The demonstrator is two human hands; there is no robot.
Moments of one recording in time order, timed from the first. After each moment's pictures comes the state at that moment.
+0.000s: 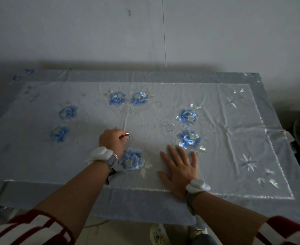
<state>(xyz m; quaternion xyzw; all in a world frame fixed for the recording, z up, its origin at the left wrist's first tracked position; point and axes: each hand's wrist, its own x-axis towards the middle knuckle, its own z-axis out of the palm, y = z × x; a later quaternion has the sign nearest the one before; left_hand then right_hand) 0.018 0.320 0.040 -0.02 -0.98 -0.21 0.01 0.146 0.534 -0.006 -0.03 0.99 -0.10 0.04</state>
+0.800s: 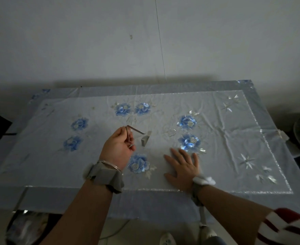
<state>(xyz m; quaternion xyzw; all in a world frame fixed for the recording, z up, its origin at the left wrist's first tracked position) 0.067 0.345 0.135 0.15 -0.53 -0.82 -0.14 0.141 0.540 0.002 -0.02 0.98 -0.16 0.11</state>
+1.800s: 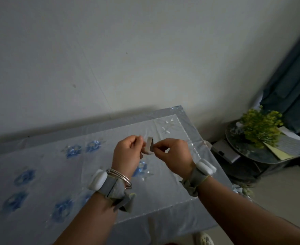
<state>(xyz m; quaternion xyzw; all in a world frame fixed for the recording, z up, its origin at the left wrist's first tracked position) 0.119 0.522 0.217 -0.13 -0.81 -0.57 -0.05 0.174 0.656 0.194 0.10 0.87 -0.45 -0.14</state>
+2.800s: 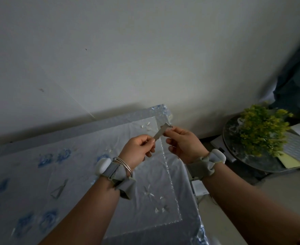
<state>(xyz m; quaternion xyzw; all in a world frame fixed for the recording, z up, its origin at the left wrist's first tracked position) 0.086 0.750 0.194 -0.12 -0.83 -0.49 -0.23 0.130 0.899 0.172 0.22 0.47 -0.85 0.04</state>
